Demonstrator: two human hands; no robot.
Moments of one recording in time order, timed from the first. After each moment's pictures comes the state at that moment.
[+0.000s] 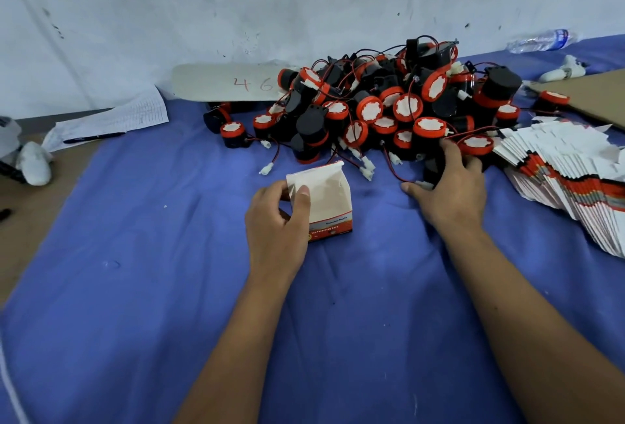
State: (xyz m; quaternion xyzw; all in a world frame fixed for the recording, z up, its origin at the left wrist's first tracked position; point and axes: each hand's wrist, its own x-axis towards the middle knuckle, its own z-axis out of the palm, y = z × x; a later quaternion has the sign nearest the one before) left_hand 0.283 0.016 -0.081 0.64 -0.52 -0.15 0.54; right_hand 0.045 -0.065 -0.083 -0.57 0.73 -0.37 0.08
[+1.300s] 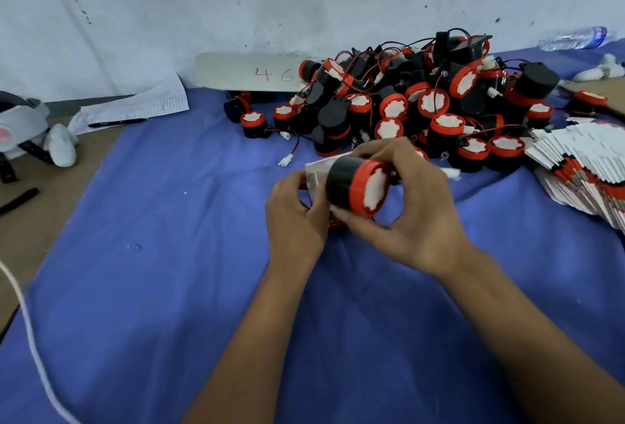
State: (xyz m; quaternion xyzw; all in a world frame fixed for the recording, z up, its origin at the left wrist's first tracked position) left_hand 0.283 0.016 -0.078 0.64 -0.51 -0.17 0.55; right_hand 0.119 0.005 -0.043 -0.80 0.30 -0.50 0.12
